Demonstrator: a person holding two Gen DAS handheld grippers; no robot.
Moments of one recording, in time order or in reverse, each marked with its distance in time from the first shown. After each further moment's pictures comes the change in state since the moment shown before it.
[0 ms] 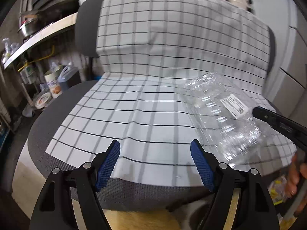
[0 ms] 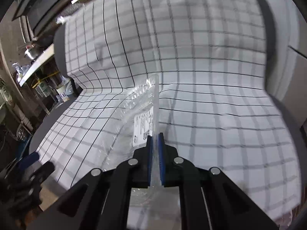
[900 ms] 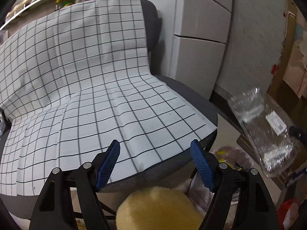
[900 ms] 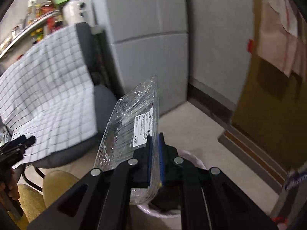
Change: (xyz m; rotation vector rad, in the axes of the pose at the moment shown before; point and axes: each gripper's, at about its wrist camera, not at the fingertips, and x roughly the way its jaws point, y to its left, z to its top) left arm -0.039 -0.235 -0.029 0.381 0.003 -0.431; right arm -0.269 -0.216 -0.167 0.446 -0.113 -0.609
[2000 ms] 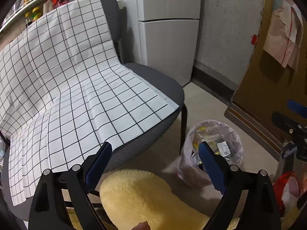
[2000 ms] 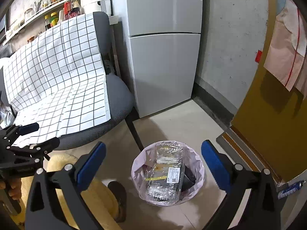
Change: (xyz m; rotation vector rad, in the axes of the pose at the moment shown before) left arm -0.026 -0.070 0.002 0.168 0.143 -0.058; right arm -0.040 0.031 0.007 -0.130 0.038 0.042
